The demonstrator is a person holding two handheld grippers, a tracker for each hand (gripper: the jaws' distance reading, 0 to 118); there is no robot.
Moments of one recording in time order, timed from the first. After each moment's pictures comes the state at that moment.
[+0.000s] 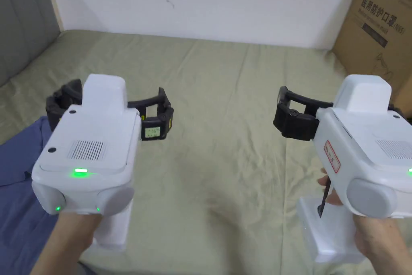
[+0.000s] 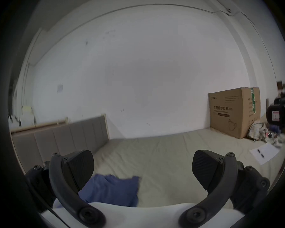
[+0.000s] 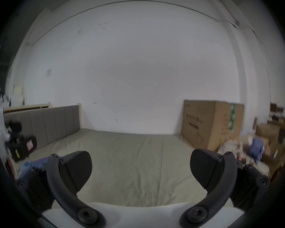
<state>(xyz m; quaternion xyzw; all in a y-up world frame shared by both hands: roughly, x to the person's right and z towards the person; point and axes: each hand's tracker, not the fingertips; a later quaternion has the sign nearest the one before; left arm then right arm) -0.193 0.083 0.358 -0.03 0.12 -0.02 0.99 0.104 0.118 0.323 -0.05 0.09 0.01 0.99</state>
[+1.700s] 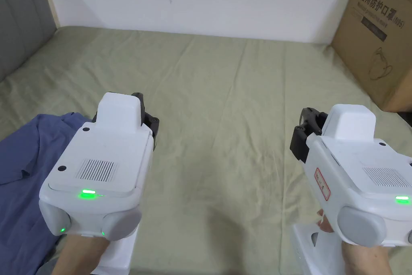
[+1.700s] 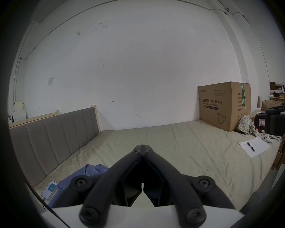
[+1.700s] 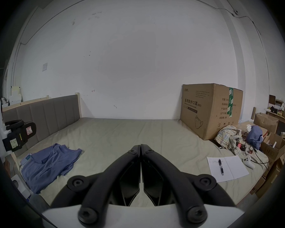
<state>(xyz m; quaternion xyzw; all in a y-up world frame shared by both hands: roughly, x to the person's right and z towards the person) -0.179 0.077 0.381 -0.05 0.07 -0.05 0.99 0.099 0.095 0.339 -0.09 0.12 0.03 0.99</state>
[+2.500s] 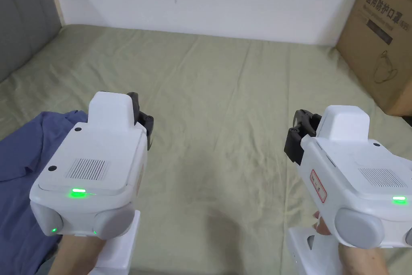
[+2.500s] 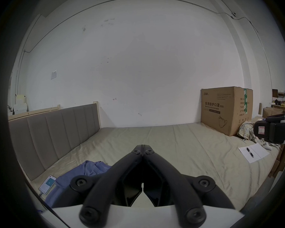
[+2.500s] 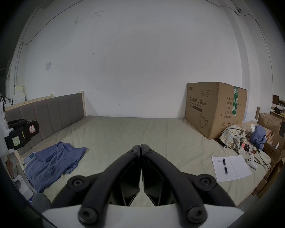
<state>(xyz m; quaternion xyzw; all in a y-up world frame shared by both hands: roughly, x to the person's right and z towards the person) -0.186 0.078 0.374 -0.05 0.09 -0.02 0.99 0.083 0.097 0.334 -0.10 0.14 0.03 0.98</state>
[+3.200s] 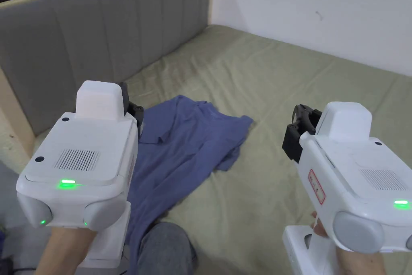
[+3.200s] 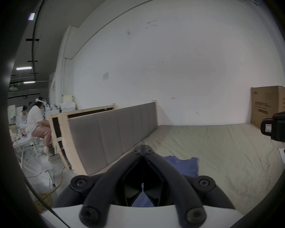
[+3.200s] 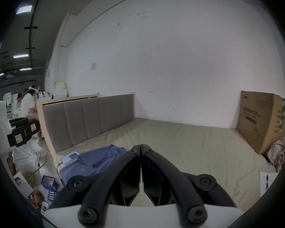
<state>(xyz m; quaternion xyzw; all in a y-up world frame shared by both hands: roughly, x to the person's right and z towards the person) -0.324 0.090 0.490 -0.05 0.34 -0.03 0.94 -0.099 0.101 0.338 -0.08 0.38 0.04 0.92</state>
